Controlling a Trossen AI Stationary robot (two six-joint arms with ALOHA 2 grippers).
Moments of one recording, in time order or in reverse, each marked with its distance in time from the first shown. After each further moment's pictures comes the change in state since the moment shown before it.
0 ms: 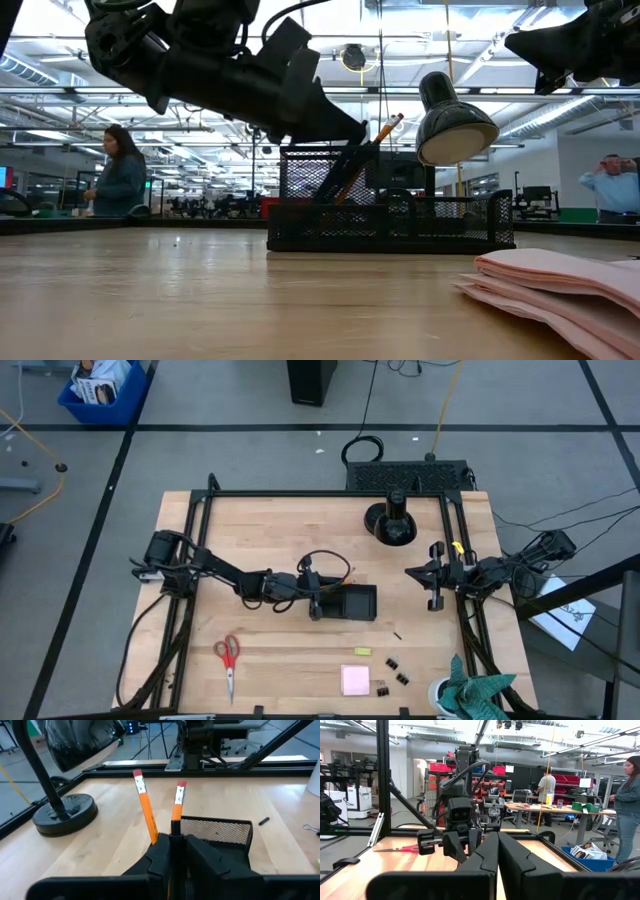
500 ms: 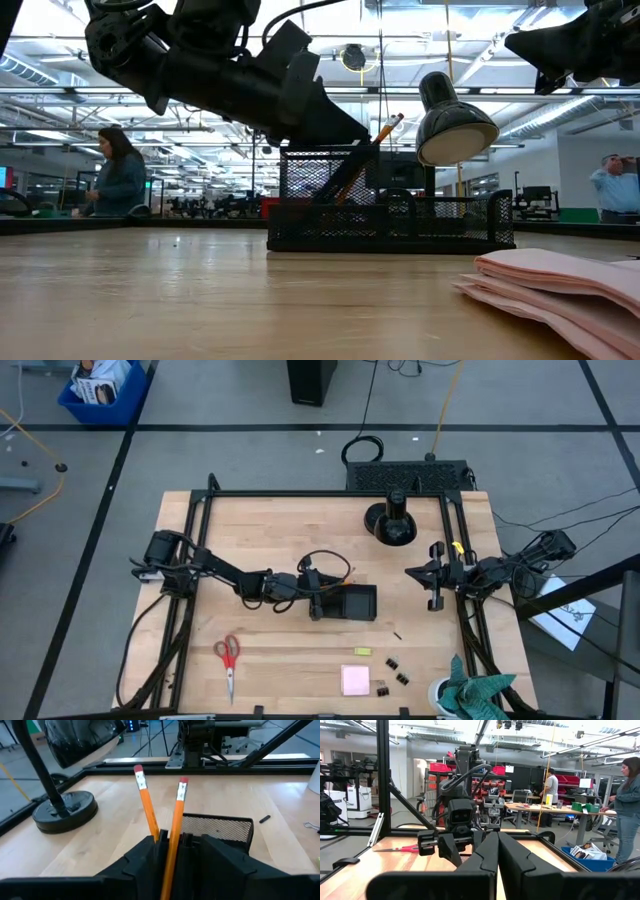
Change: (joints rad) left arm -0.001 0.000 0.000 -0.008 -0.002 -0.004; right arm 0.000 0.000 0.000 0.000 -0.001 -0.002
